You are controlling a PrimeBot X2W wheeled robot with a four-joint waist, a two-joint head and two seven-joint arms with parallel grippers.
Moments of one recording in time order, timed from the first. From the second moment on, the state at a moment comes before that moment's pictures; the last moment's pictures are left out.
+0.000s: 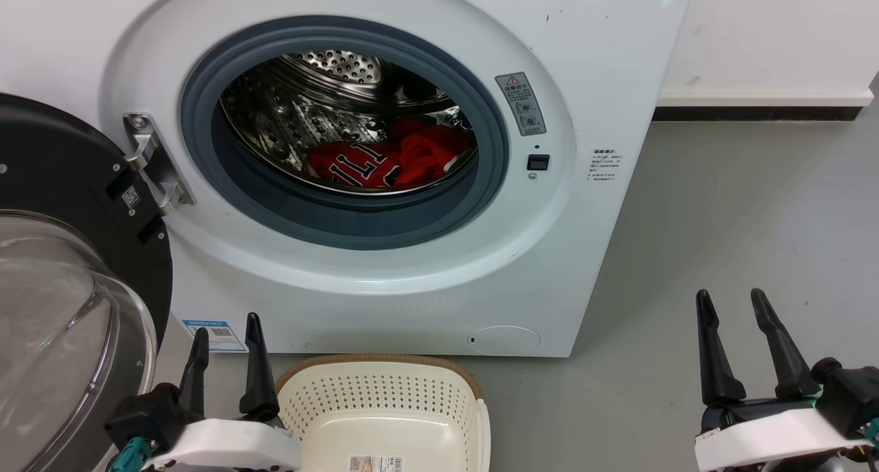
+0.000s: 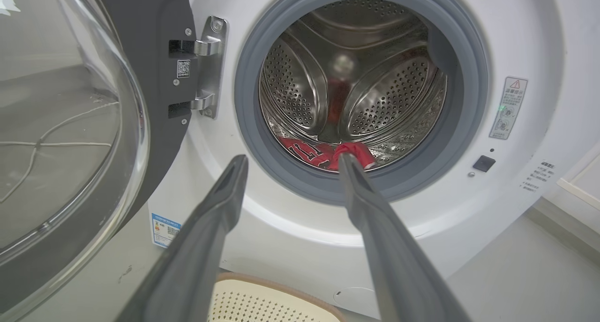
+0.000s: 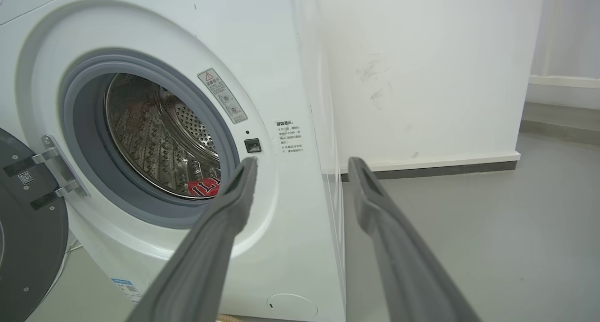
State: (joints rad) left arm 0.05 0.05 0.00 0.01 -0.38 0.07 -0.18; right arm 0.06 -0.05 -0.02 -0.04 0.23 0.13 -0.18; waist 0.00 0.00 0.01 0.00
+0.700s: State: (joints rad) left arm 0.08 0.05 -0.01 0.00 -0.20 0.09 -0.22; right arm 0.08 -0.05 -0.01 -0.07 0.07 0.13 -0.22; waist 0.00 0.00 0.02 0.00
